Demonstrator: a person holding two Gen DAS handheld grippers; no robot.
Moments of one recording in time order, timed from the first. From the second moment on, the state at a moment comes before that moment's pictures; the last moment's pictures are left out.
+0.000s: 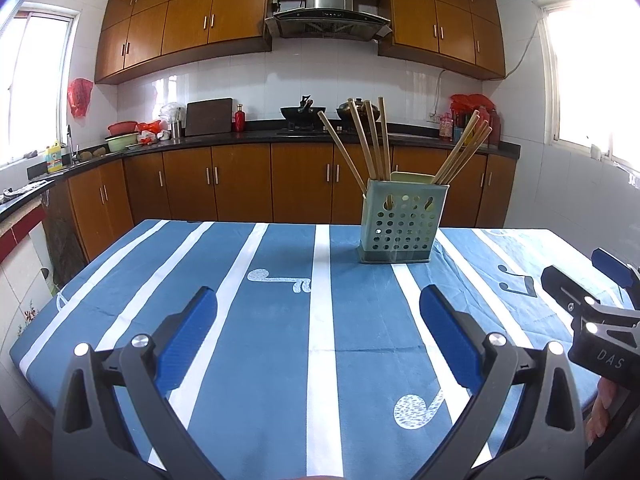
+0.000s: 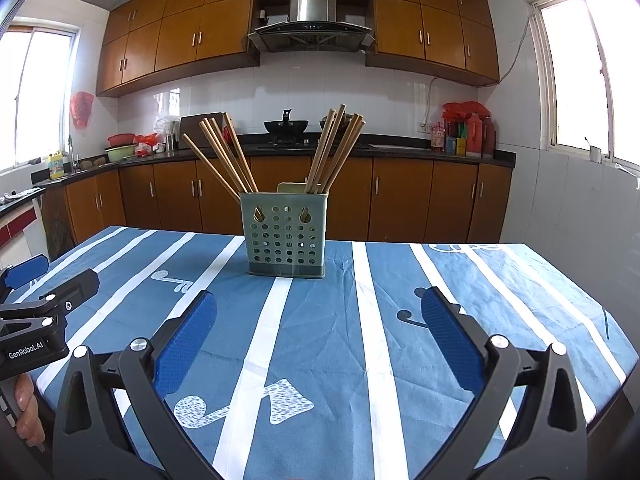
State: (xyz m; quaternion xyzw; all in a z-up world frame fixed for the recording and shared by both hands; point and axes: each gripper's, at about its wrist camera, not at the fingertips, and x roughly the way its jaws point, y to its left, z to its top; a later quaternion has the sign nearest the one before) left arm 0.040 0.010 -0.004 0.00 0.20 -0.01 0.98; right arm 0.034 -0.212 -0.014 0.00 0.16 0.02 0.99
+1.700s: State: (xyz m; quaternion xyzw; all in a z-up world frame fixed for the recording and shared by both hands) left arm 0.040 0.006 -0.005 -0.01 0.20 -0.01 0.98; right arm 0.034 -0.213 -0.015 0.00 0.16 0.02 0.99
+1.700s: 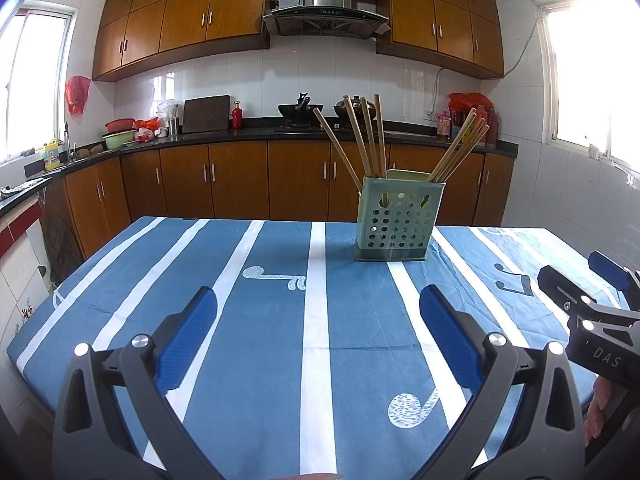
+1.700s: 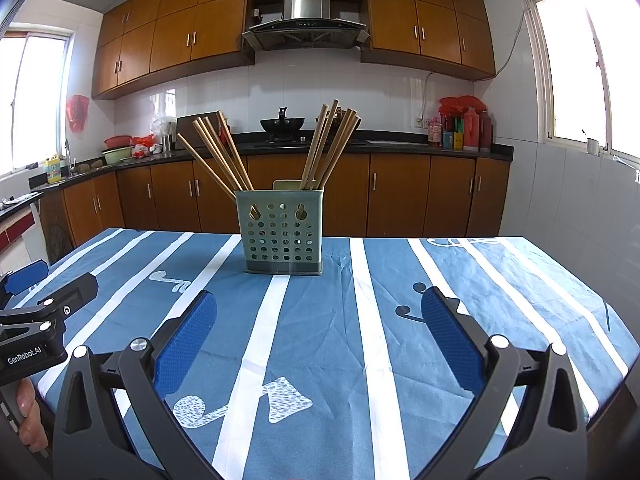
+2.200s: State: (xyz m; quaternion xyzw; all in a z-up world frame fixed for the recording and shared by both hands) left arm 0.040 0.004 -0.006 -0.01 0.20 -0.01 0.98; right arm 0.034 -0.213 -0.014 0.00 0.16 0.02 0.99
